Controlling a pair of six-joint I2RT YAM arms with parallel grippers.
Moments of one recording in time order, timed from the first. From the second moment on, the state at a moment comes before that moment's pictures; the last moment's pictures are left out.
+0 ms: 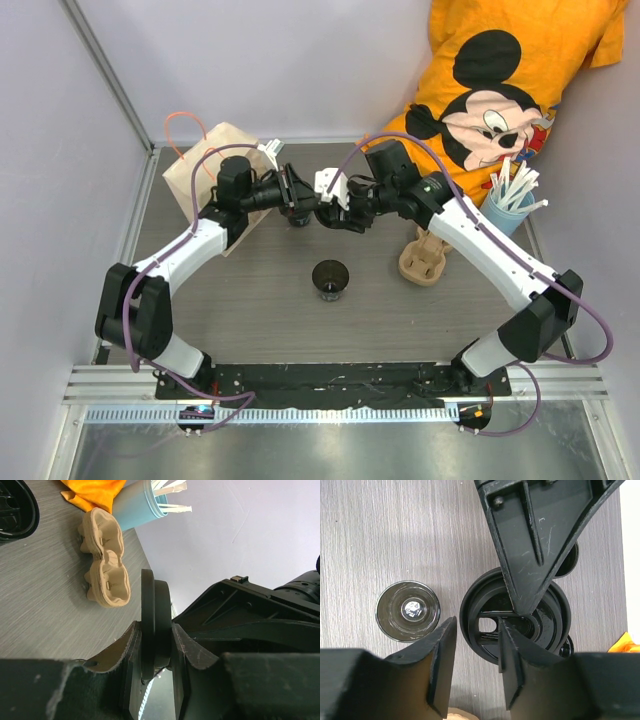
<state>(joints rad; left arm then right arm) -0.39 1.53 1.06 0.30 0.83 -1.00 0.64 1.51 1.55 -0.76 -0.51 -0.78</state>
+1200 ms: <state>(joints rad) -0.37 1.53 1.06 0.30 0.83 -1.05 0.68 1.50 1.45 -0.64 -0.41 -0.74</state>
